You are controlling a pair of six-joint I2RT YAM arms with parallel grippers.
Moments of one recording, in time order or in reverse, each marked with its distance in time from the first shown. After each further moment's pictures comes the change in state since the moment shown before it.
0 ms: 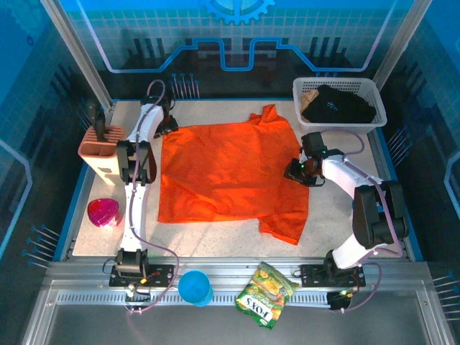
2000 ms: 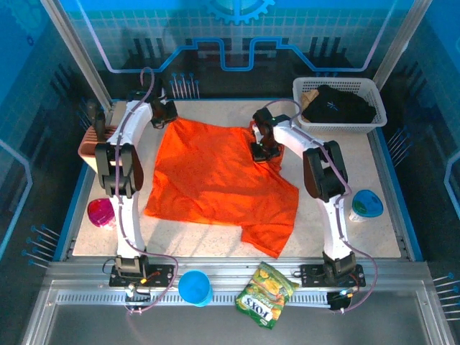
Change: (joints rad) left arm -0.016 -0.451 -0.465 0.268 0.261 0.068; right arm 0.217 0.628 0.817 -0.346 0.106 -0.301
